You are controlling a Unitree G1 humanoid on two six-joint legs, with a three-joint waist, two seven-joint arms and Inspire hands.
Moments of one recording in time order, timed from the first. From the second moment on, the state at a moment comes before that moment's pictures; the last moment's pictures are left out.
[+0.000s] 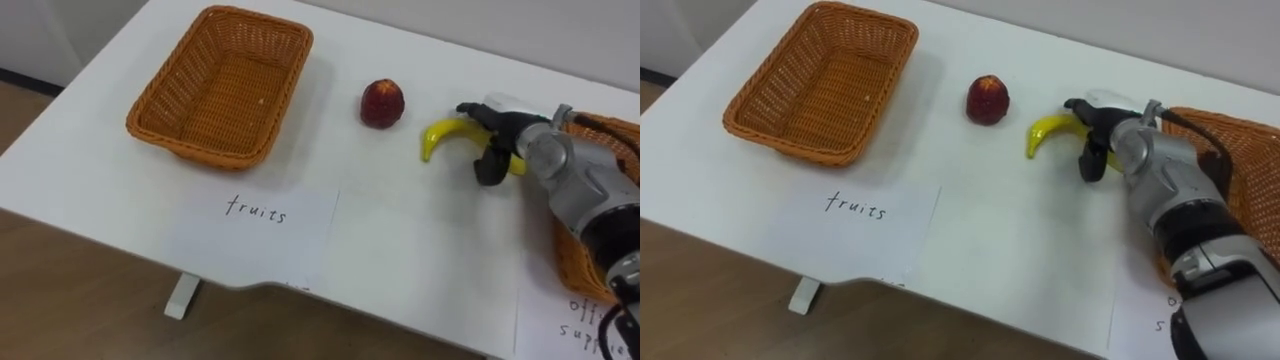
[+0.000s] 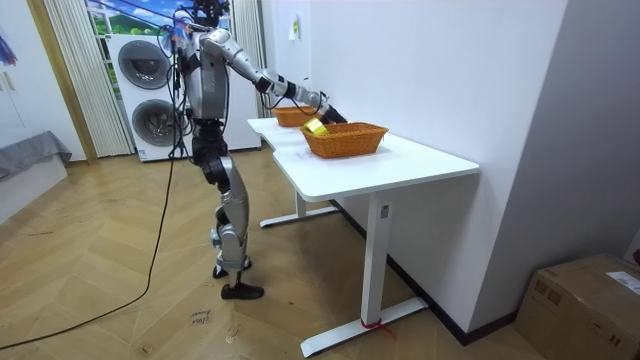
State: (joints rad) left arm 0.03 0.31 -0.14 1.12 -0.16 0.13 0.04; right arm -0.73 -0.55 0.45 0.86 -0.59 0.13 0.27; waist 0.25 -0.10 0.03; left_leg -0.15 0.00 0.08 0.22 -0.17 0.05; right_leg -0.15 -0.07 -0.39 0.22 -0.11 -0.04
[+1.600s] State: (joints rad) left arm 0.02 0.30 -0.12 1.12 -0.16 0.10 0.01; right arm -0.71 -0.57 0.45 0.66 -0.55 0.16 0.28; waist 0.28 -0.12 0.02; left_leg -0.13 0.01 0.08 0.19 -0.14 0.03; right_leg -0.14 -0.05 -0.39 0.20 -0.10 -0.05
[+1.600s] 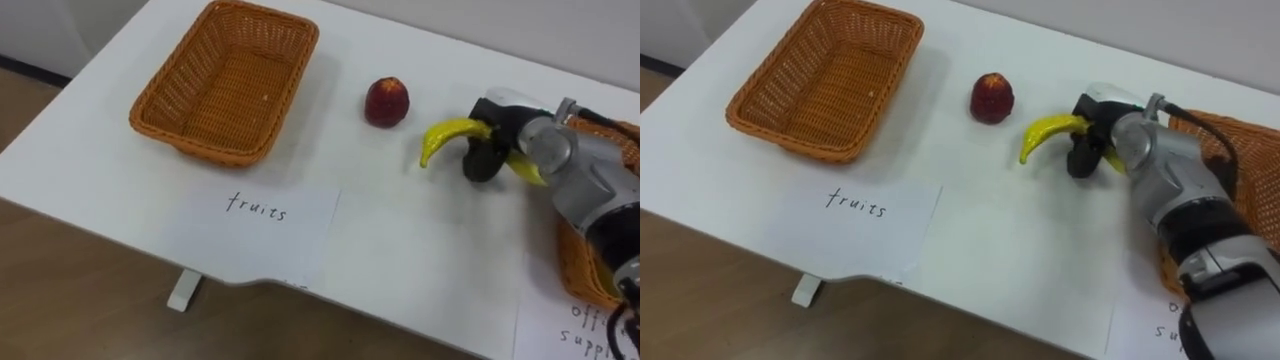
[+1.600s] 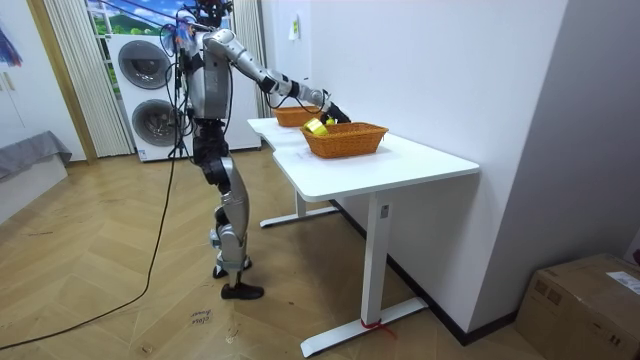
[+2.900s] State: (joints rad) left arm 0.15 0.29 0.03 1.11 -0.14 0.10 0.03; right arm -0.72 -0.54 0.38 0.14 -0.55 0.22 0.32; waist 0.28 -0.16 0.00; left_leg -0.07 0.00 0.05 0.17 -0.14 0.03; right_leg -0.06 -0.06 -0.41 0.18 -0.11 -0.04
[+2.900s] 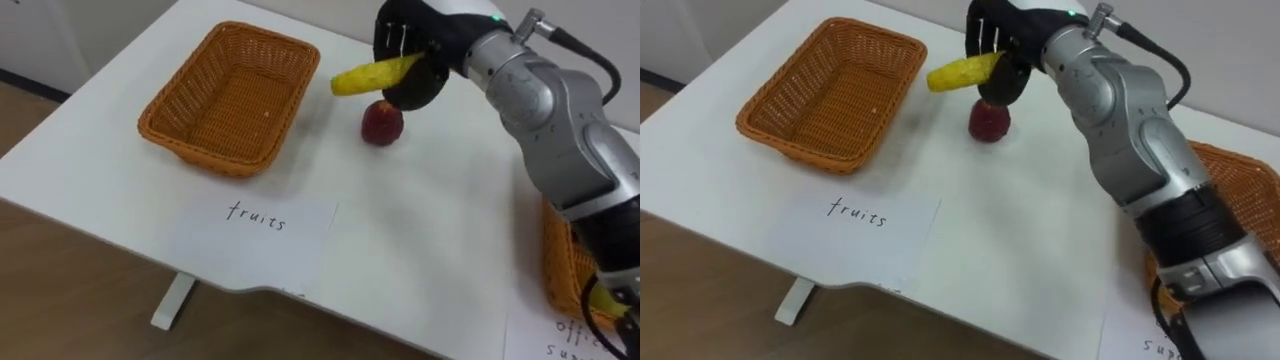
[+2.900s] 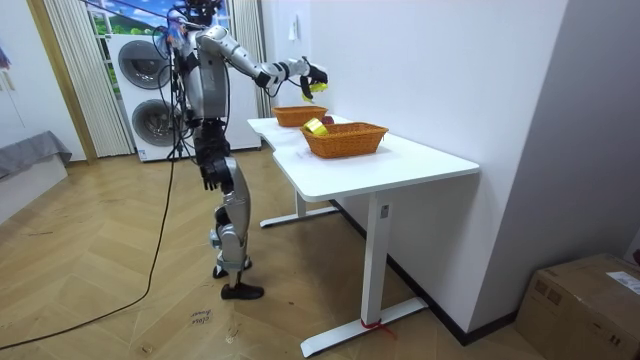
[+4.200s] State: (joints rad) left arm 0.19 0.30 0.08 1.12 -0.07 0.17 0.12; right arm -0.82 -0.41 0.50 0.18 -0.55 0.28 0.35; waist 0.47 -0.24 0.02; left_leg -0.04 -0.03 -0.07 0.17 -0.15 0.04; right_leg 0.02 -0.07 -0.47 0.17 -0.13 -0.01
